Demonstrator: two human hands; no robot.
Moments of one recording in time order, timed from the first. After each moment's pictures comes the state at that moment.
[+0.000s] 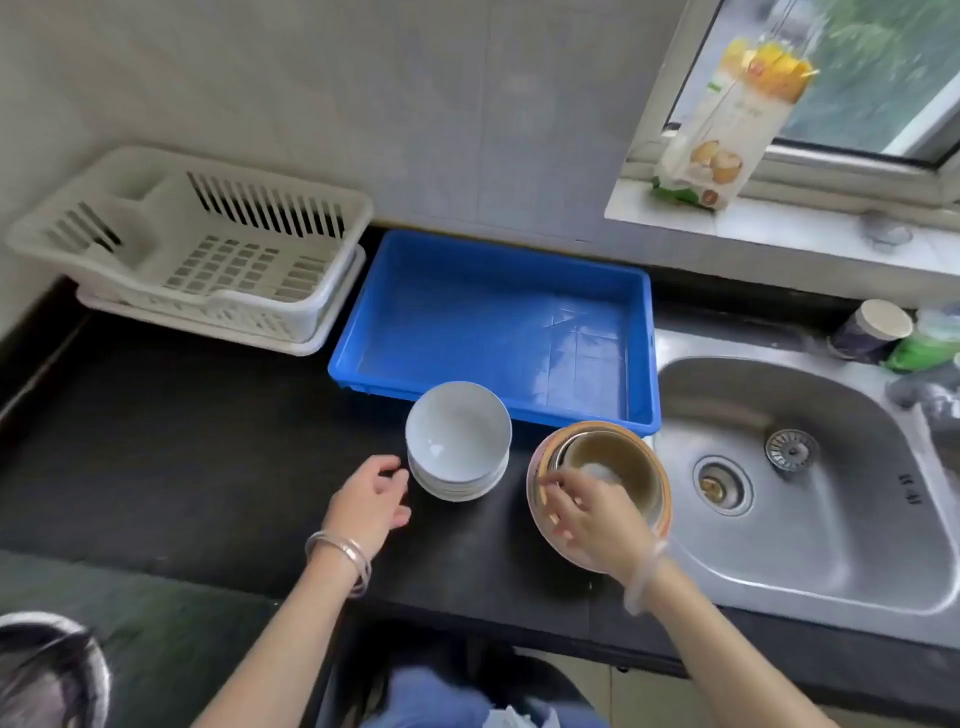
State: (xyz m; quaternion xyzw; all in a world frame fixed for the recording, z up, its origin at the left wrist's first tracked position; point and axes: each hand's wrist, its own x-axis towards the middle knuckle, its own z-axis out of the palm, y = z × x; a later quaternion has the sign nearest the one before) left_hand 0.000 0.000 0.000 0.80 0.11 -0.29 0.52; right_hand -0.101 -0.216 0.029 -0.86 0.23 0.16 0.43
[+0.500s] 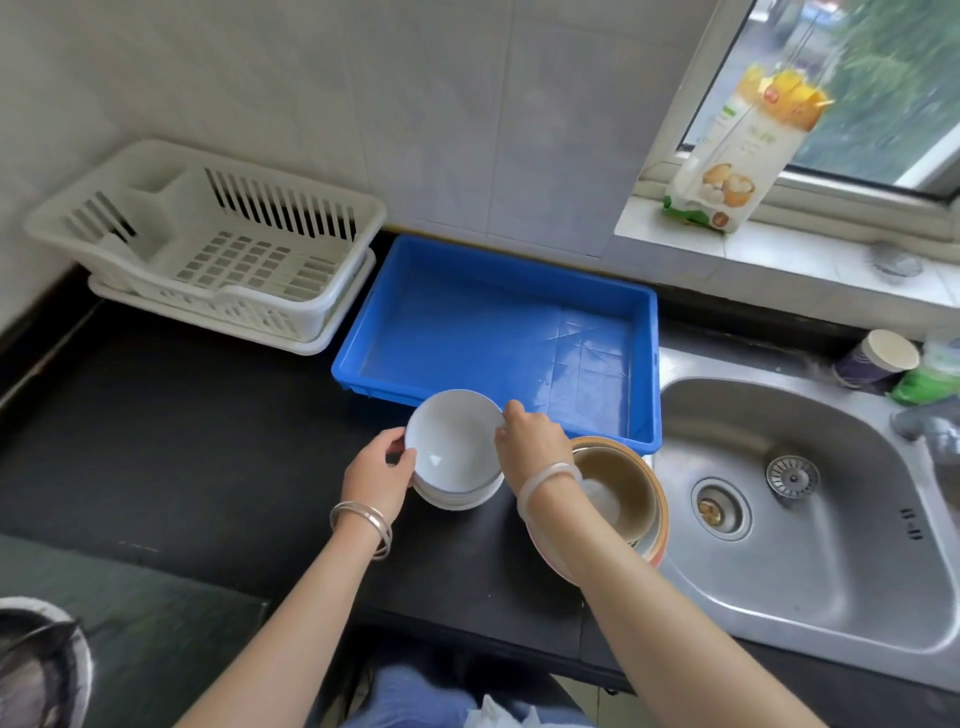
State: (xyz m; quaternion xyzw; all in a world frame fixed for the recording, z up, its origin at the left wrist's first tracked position) left_hand 0.024 -0.023 -0.016 0.85 0.07 -0.19 0.49; right_hand 0.000 -0.190 0.013 -0.96 0.20 0.12 0.18
